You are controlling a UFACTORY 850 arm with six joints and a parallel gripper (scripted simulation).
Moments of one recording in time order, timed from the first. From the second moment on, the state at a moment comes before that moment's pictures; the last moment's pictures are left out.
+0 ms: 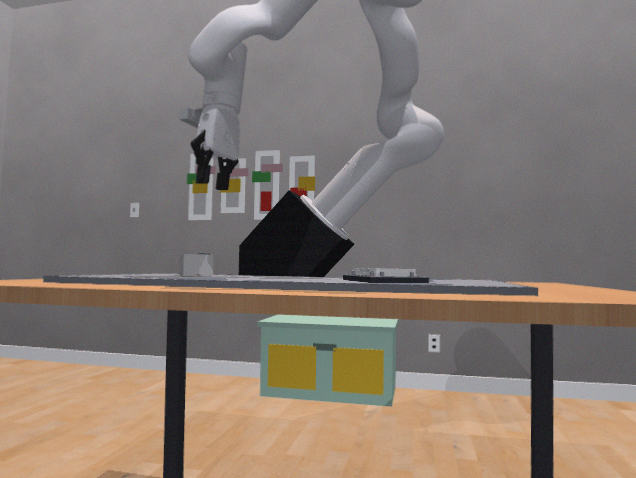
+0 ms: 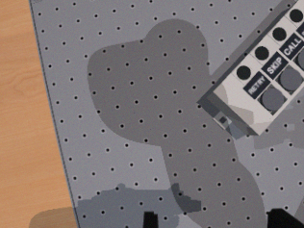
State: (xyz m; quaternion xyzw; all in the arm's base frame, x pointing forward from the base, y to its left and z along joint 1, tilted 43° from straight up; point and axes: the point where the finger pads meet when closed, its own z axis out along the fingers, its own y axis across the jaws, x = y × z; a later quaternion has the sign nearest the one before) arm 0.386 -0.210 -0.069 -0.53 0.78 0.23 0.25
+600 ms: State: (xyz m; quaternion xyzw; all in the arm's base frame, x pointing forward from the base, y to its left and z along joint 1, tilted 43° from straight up) arm 0.330 -0.217 -0.122 -0.65 0.68 0.20 0.28
